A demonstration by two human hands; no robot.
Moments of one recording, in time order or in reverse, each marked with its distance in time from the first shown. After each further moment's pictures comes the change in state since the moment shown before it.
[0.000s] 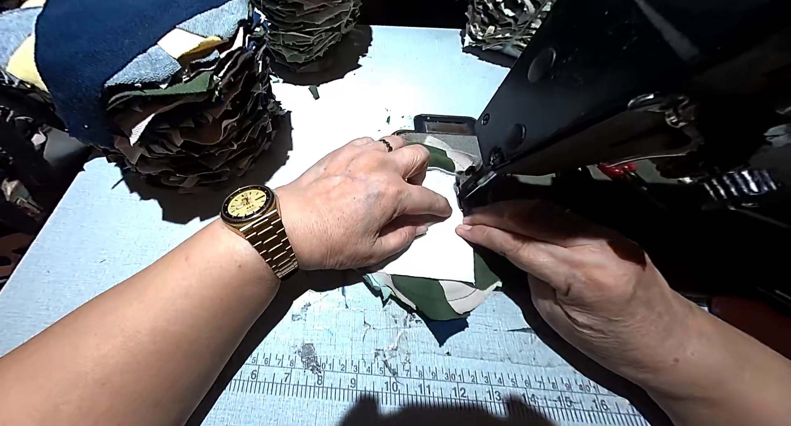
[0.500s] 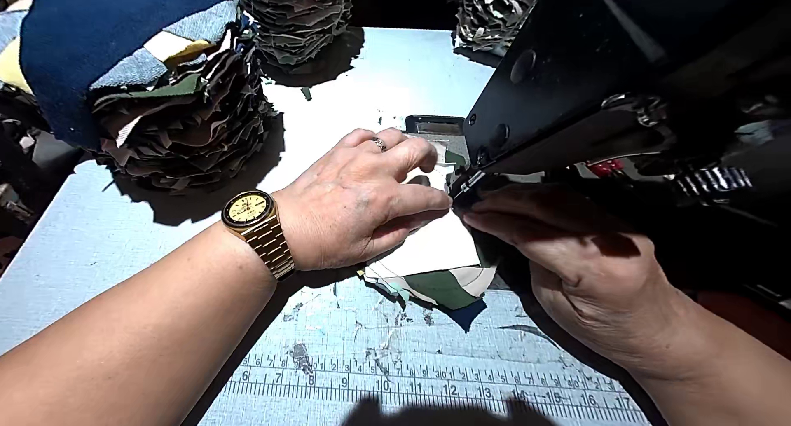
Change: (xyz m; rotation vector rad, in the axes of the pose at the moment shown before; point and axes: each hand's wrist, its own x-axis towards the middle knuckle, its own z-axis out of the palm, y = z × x) left_hand 0.002 -0.001 0.008 0.030 0.084 0.052; right_hand 0.001 0.007 -0.002 -0.012 0.108 -0.033
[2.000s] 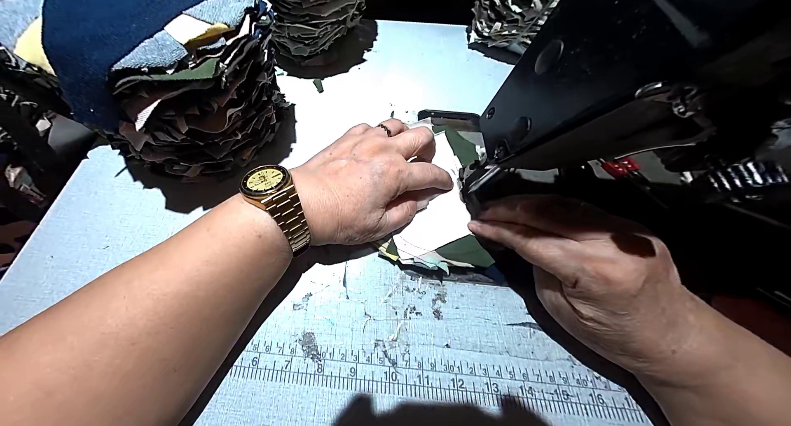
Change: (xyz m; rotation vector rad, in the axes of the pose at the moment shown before) left_hand 0.005 -0.012 0.000 -0.031 -0.090 -0.099; right_hand -0.001 -0.005 -0.001 -0.053 -0.060 0.012
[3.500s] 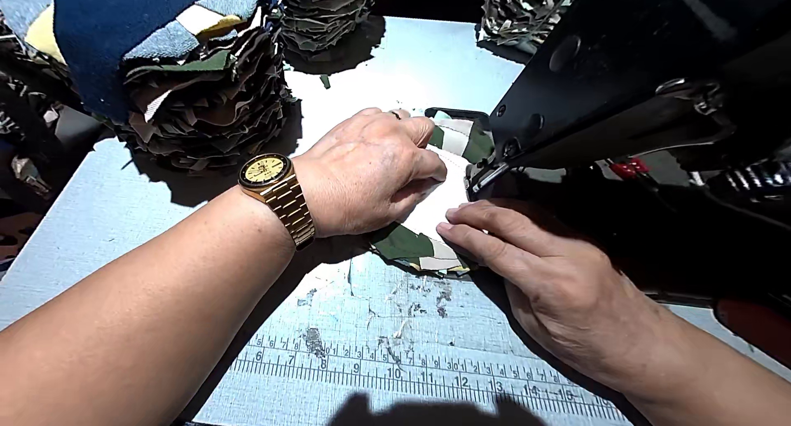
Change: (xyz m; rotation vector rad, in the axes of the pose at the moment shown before) left_hand 0.000 0.003 -0.011 0.083 0.031 -0.017; right_hand 0.006 -0.017 0.013 0.045 -0.105 -0.034
